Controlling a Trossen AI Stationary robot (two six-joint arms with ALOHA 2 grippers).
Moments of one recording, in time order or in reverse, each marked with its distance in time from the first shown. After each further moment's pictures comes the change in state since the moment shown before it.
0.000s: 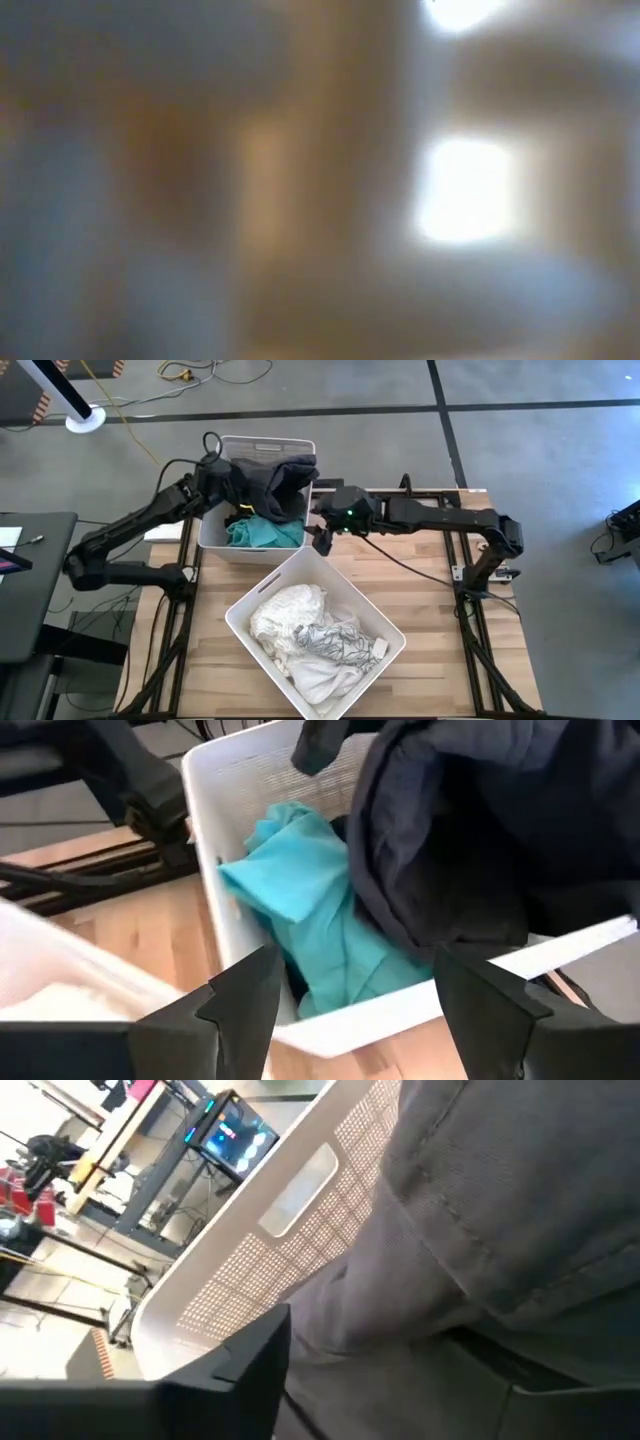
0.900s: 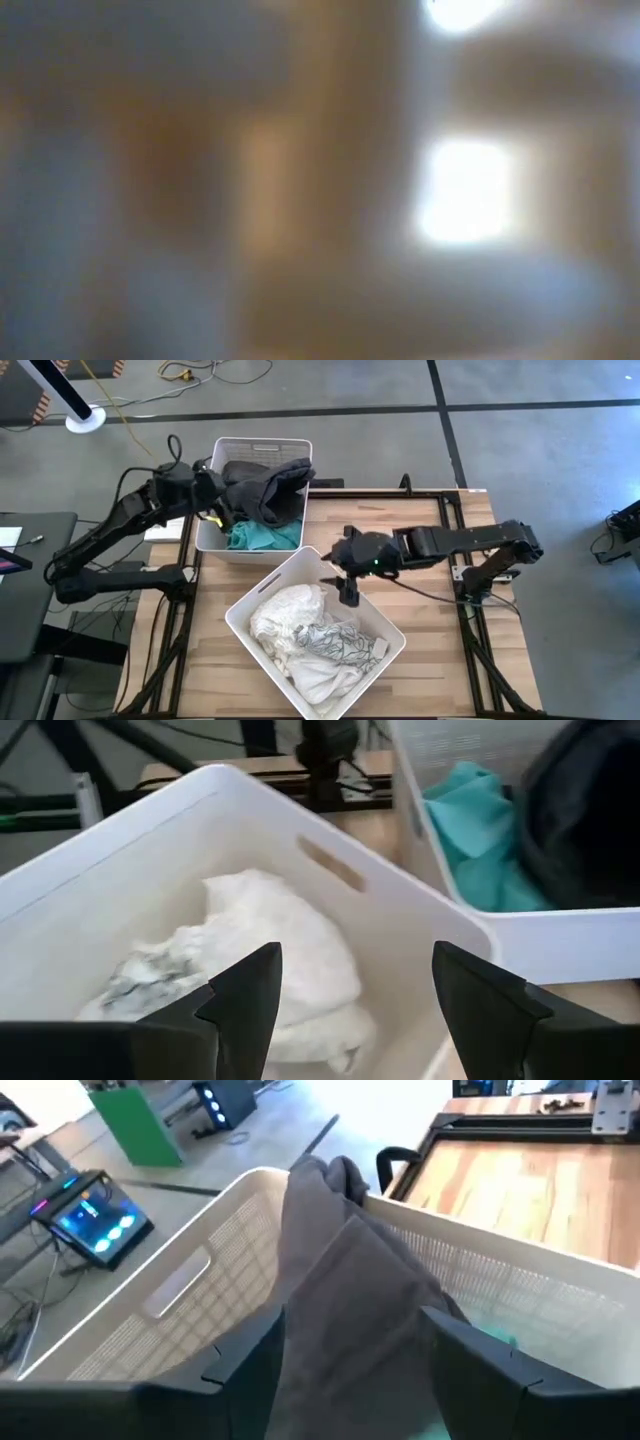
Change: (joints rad) left arm -0.085 -0.221 0.107 -0.230 0.357 -0.176; right arm 0.296 -0.120 0.000 -0.206 0.023 -0.007
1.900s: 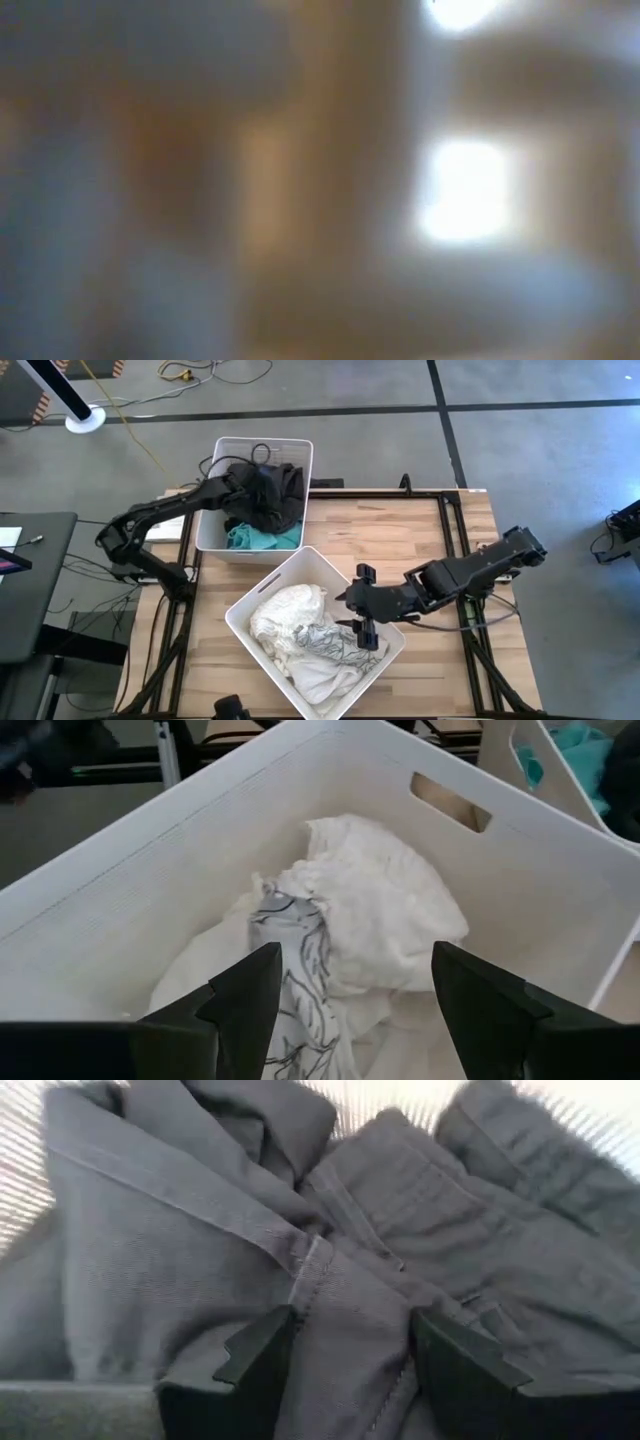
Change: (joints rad) left arm 0.102 0.593 -0.037 0.112 0.019 0.058; right arm 0.275 0.001 0.000 -0.104 0.137 0.183
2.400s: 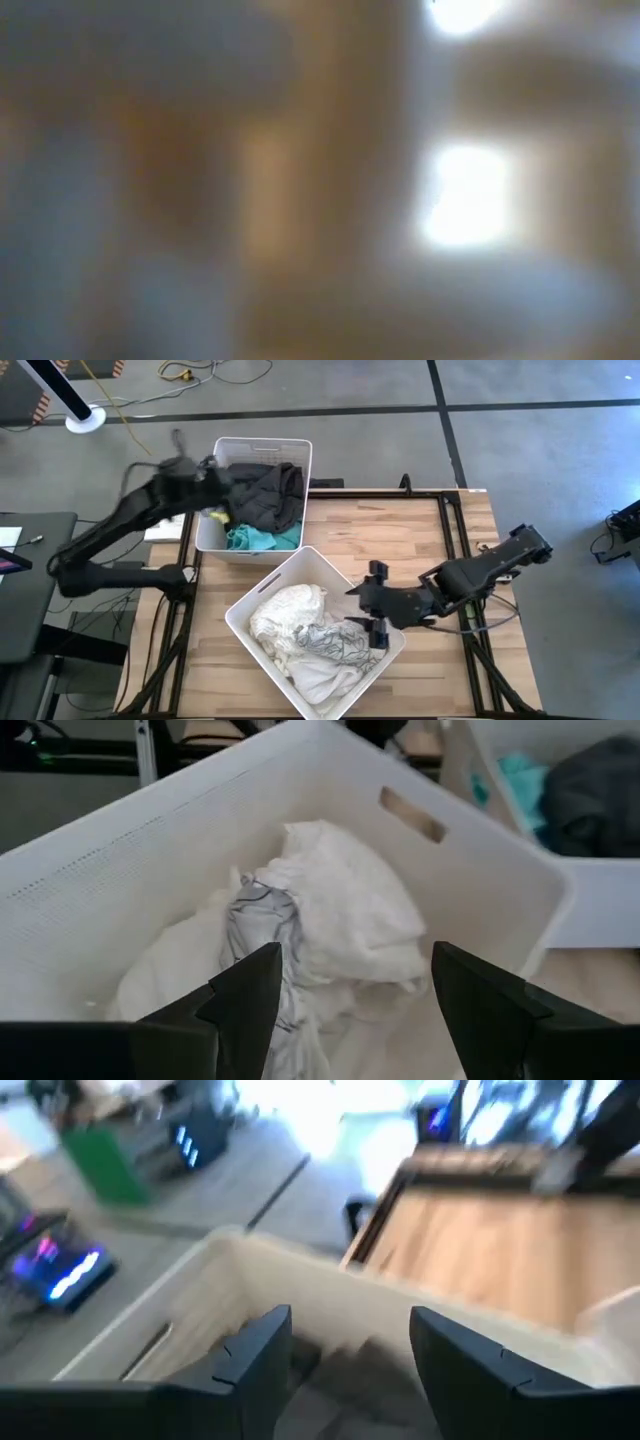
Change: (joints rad) left arm -0.125 -0.498 0.081 0.002 0.054 -0.073; right arm 0.060 -0.045 -0.001 -0.054 0.123 -0.038
